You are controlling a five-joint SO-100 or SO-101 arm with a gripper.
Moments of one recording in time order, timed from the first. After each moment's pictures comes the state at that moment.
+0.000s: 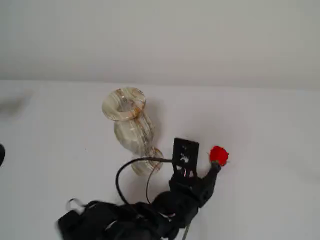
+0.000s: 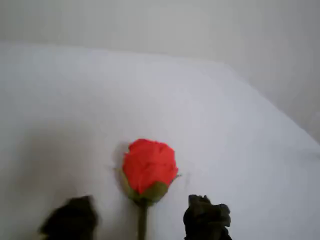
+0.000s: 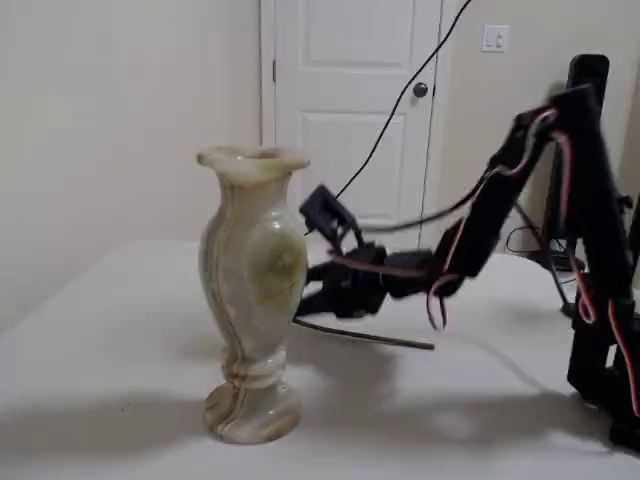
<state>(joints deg) 17.9 82.5 142.6 -47.4 -98.0</state>
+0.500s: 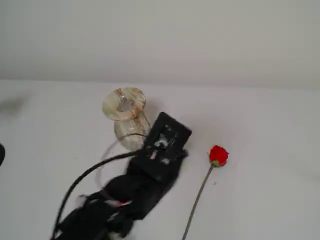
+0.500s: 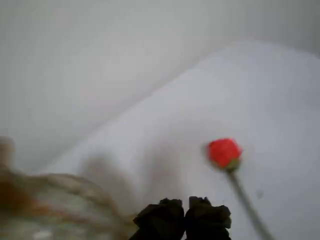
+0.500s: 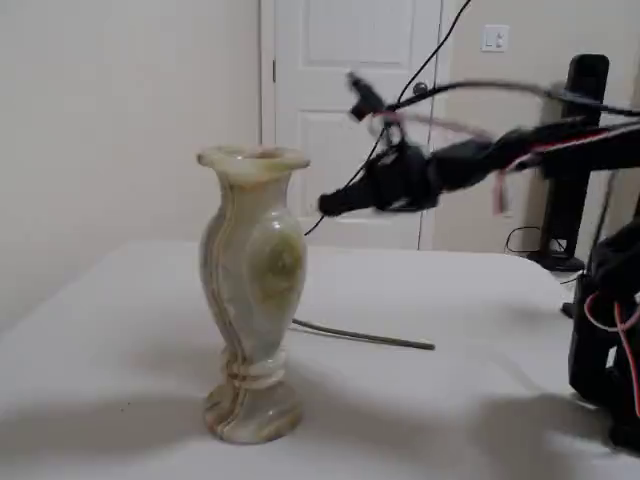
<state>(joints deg) 9.1 149.1 140.7 26.9 -54.4</state>
